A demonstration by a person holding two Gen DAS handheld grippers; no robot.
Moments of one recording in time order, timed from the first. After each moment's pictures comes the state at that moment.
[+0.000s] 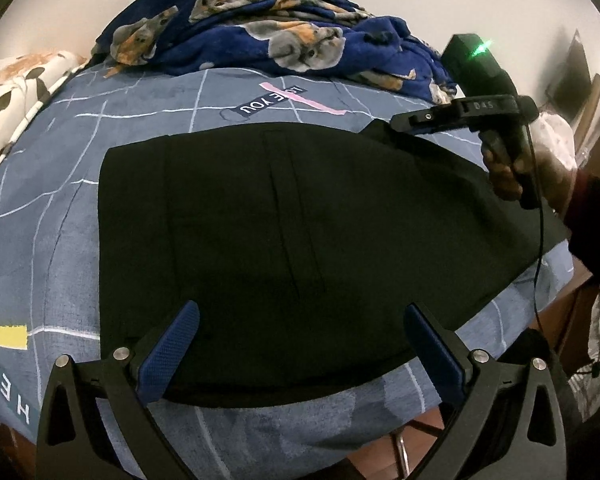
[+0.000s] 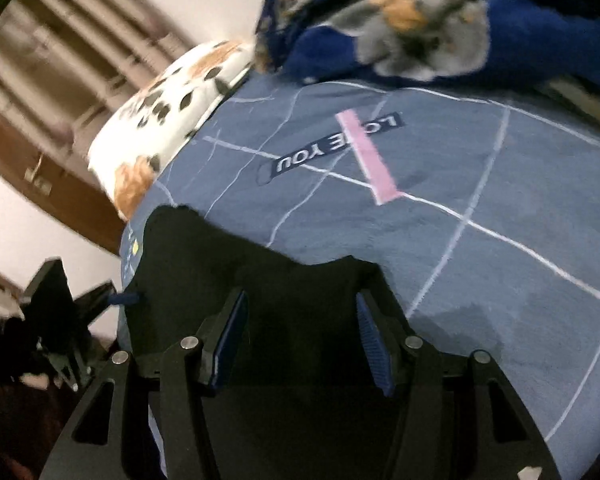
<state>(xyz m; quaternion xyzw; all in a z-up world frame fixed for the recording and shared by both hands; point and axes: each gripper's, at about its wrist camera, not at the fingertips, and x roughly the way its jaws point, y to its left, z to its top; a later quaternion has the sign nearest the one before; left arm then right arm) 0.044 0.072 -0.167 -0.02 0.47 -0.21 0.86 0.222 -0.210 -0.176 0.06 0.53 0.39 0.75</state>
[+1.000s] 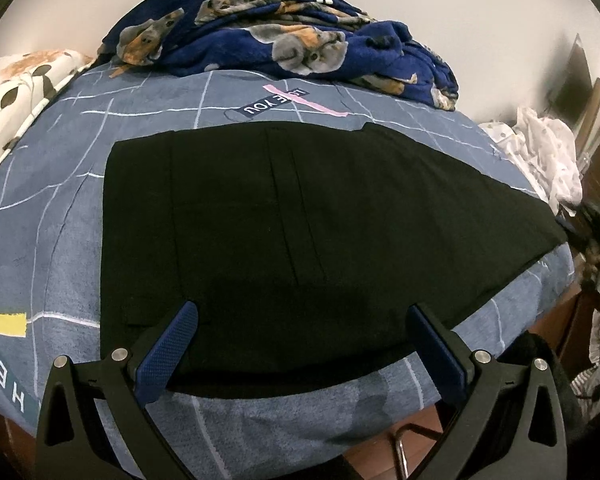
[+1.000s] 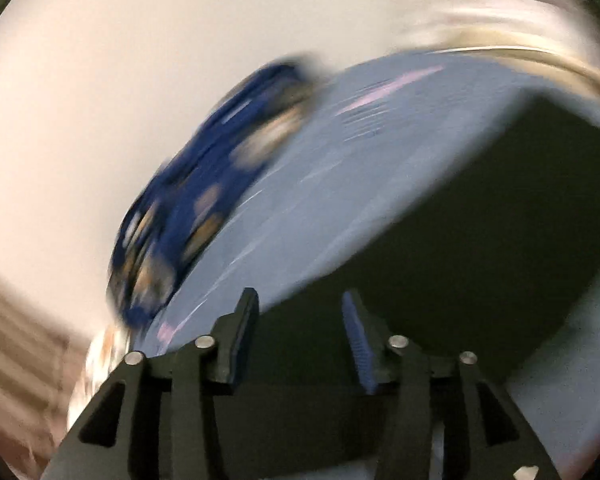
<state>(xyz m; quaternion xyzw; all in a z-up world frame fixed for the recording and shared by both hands) 0.034 0.076 -0.168 -0.03 0.46 -0.20 0.87 -0.063 -0.588 -0.150 0.45 0.29 -0.10 0.84</state>
